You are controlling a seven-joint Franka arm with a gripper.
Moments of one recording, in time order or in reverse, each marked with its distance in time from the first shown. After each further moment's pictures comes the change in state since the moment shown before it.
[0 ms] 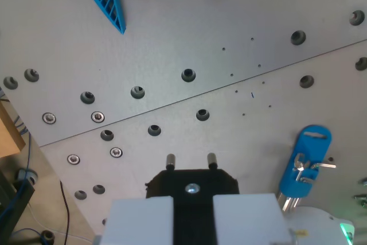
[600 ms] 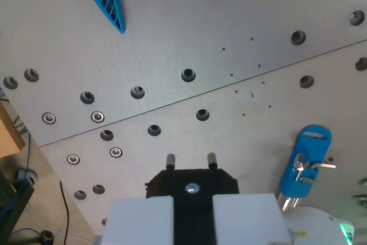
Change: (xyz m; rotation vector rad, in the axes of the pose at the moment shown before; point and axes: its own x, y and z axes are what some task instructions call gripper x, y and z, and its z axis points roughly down) arm 0.000 0.000 0.000 0.000 0.000 -0.002
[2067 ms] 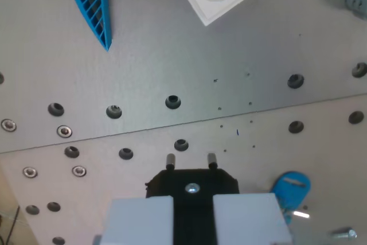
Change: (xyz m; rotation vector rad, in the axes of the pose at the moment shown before) arm 0.024 0.003 0.059 -0.008 -0.030 -0.177
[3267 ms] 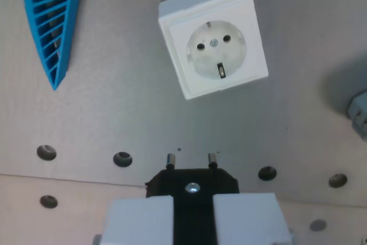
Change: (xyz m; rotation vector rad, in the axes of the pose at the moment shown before) arm 0.030 0.015 0.088 -0.002 0.001 -0.296
